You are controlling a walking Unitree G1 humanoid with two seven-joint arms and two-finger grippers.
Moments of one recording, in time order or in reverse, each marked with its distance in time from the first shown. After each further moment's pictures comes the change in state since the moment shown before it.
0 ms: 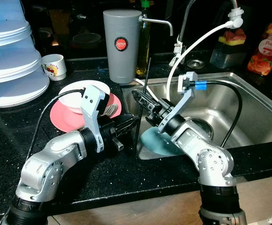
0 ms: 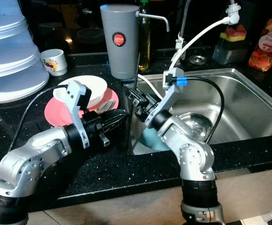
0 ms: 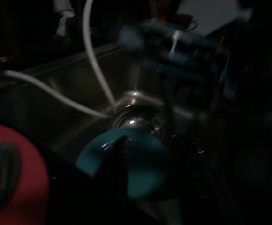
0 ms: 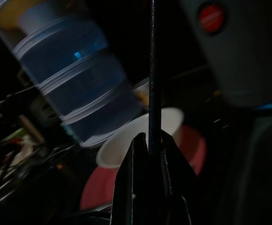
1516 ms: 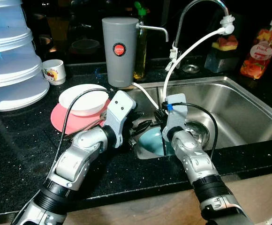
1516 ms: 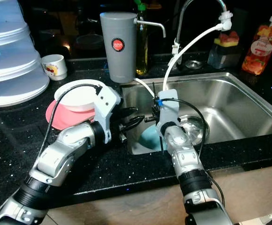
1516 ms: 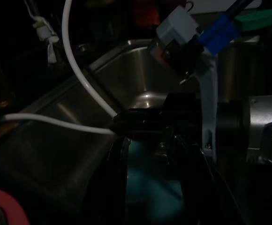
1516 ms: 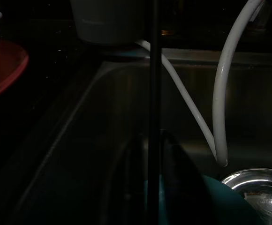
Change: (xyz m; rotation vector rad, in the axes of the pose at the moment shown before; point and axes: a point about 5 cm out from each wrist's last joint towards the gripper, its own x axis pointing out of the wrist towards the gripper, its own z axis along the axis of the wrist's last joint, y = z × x) left arm 0.047 -0.002 -0.021 0.265 0.032 -0.024; right arm -0.008 -0.079 -0.071 -0.565 0.234 -0.406
